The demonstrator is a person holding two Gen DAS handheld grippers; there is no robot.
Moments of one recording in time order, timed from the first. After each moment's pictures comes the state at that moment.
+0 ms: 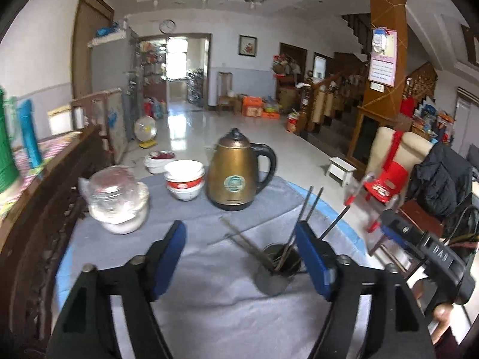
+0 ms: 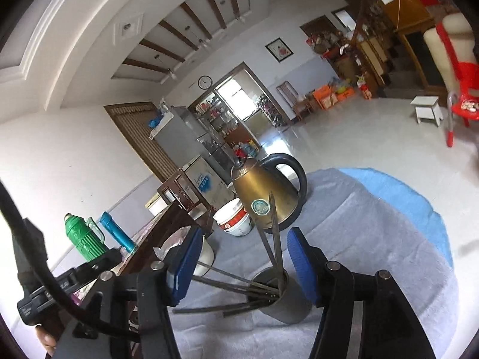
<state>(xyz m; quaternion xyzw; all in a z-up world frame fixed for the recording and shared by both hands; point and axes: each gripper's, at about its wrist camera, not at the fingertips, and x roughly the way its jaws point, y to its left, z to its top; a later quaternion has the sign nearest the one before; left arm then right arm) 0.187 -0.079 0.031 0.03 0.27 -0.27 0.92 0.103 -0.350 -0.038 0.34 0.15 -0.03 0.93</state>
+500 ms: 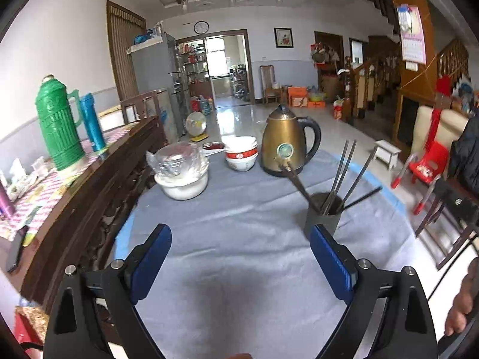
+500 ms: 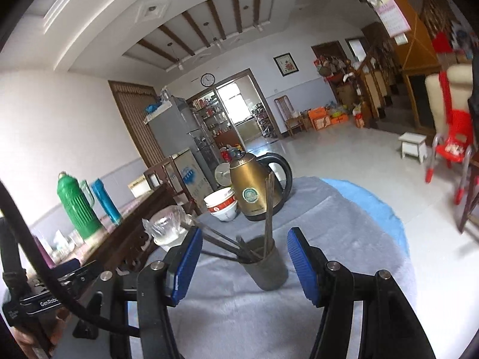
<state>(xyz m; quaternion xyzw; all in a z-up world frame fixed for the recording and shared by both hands) 0.102 -0.036 0.004 0.10 0.28 -0.15 0.94 0.017 -0.276 -0.014 0.23 0.16 -0.07 0.96</state>
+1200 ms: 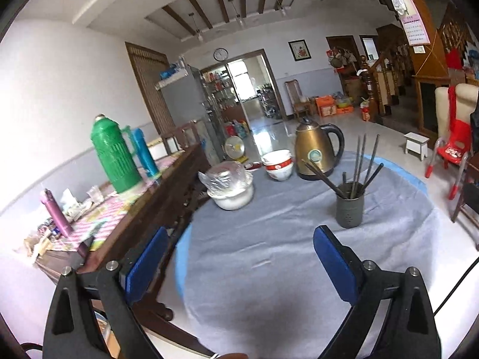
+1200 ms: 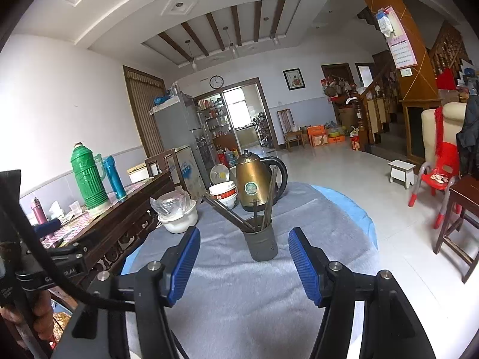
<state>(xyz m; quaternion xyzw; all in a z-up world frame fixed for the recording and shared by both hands) 0.002 -0.006 0.025 0.18 0.20 -0.06 0.96 -0.094 -0.209 0.002 0.16 0.15 -0.08 0.97</state>
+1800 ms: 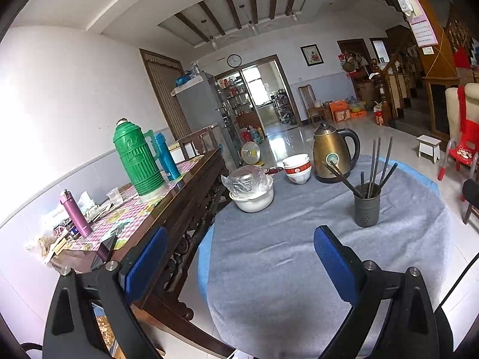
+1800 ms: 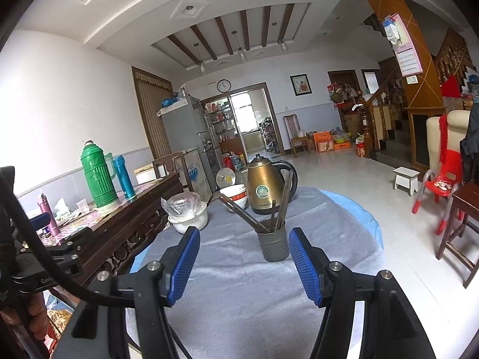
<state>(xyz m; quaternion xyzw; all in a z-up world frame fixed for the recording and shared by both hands) -0.014 0.022 0.032 0.18 0.18 -0.03 0.97 -0.098 -0.182 0.009 0.15 0.14 -0.07 0.98</state>
